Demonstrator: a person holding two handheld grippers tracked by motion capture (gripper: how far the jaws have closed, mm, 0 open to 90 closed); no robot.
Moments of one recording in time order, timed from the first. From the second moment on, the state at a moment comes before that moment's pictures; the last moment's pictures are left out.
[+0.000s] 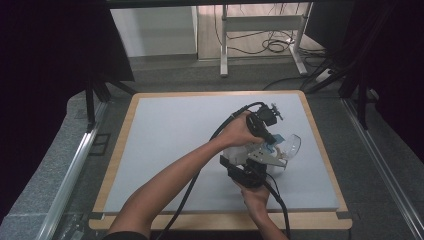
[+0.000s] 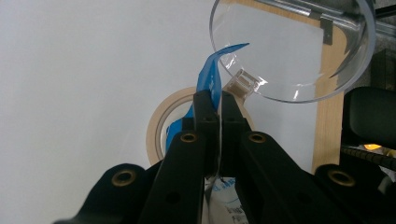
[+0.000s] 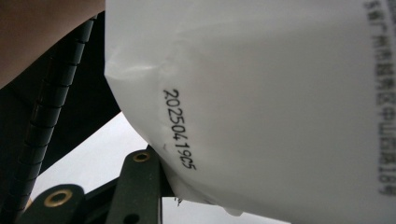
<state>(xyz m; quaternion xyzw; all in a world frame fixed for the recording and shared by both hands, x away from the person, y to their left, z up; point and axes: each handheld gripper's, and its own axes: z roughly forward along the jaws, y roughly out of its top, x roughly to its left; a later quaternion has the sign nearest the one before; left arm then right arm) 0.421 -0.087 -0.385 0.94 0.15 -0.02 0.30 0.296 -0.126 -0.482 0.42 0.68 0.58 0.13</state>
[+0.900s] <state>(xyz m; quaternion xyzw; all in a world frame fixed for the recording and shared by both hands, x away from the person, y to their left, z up) 0.419 -0.085 -0.382 0.94 0.15 -0.01 0.30 0.296 -0.126 -0.479 0.41 0.68 0.59 0.14</state>
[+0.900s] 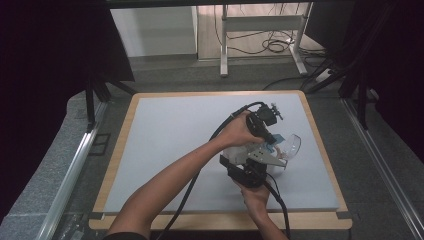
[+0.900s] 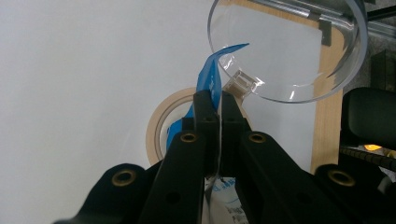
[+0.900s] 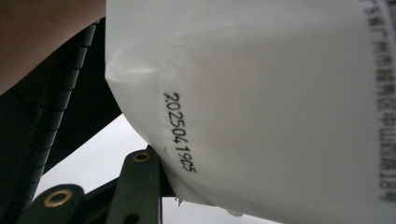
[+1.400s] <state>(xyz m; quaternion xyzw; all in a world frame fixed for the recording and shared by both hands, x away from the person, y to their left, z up) 0.420 -0.086 -0.383 0.94 0.15 -0.01 0.30 0.296 -0.126 -0.479 0.42 0.68 0.59 0.13</state>
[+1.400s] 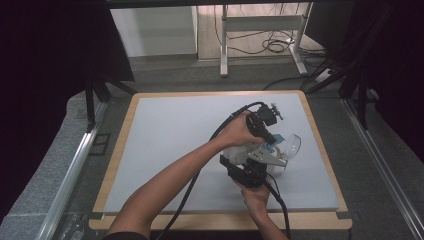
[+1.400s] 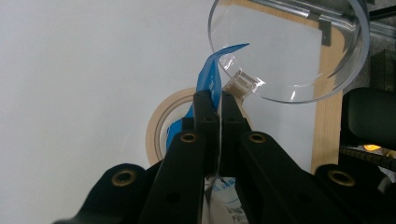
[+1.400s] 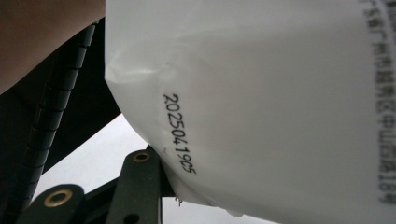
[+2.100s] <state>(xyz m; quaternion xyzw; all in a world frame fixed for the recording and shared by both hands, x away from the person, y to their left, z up) 0.419 -0.085 -0.384 0.94 0.15 -0.02 0.30 0.295 -0.125 -0.481 0.42 0.68 0.59 0.14</state>
